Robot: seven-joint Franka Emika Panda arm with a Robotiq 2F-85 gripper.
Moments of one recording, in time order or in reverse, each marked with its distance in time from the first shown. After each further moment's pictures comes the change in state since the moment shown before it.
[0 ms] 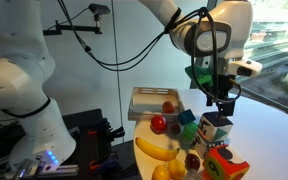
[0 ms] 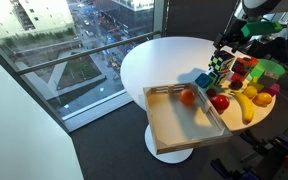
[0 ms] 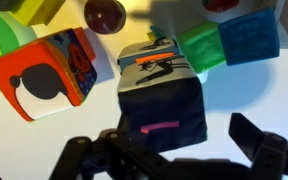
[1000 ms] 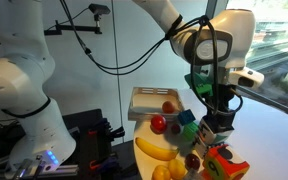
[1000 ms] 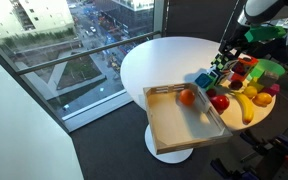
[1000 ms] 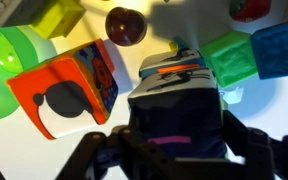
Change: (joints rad) arm 0.000 0.020 -0.041 -0.023 -0.021 0.012 -0.010
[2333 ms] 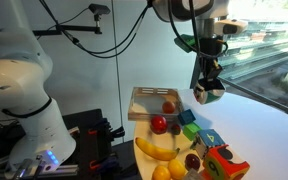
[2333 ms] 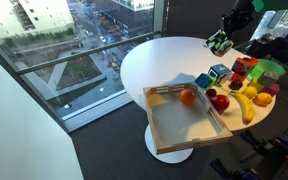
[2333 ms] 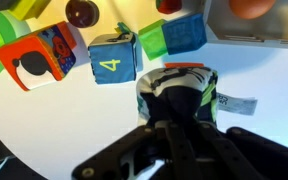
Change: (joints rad) arm 0.087 -0.249 0.062 -0.032 -0.020 -0.096 0.107
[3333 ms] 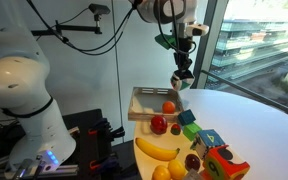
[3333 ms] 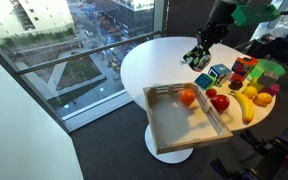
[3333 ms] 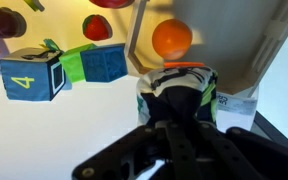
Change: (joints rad) arm 0.103 -0.027 0.123 -0.062 0.066 -0.003 -0.003
